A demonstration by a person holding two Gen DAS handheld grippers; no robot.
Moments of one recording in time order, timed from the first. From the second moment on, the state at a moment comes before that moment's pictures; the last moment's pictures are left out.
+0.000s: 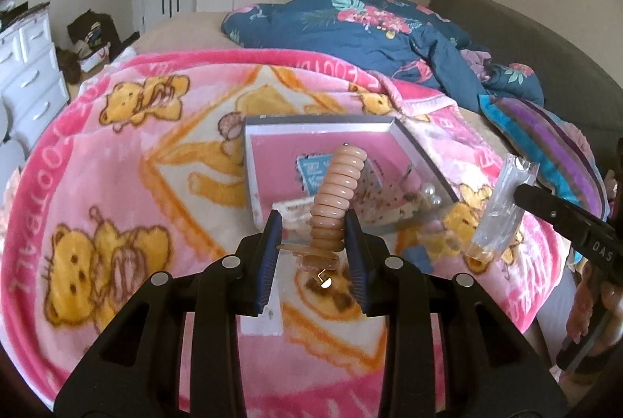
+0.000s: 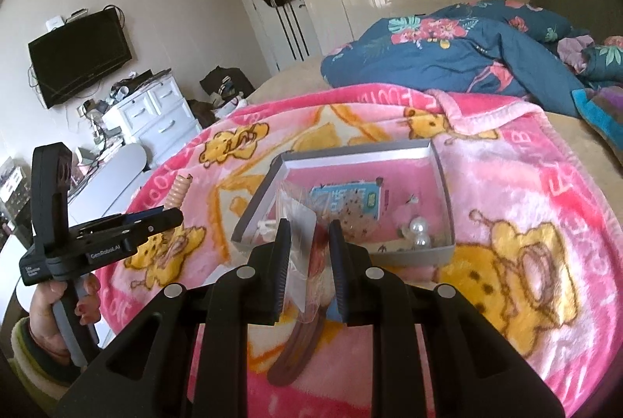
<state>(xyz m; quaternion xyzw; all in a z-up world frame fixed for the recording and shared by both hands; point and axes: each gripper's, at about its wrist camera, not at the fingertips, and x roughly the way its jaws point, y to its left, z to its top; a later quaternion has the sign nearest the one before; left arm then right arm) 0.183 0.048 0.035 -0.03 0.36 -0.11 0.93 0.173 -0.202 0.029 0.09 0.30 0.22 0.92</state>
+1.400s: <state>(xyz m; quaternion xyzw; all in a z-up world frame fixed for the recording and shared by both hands) 0.279 -0.013 -0.010 -0.01 0.40 -0.17 0.90 0.266 -0.220 0.014 0.10 0.32 0.14 0.93</state>
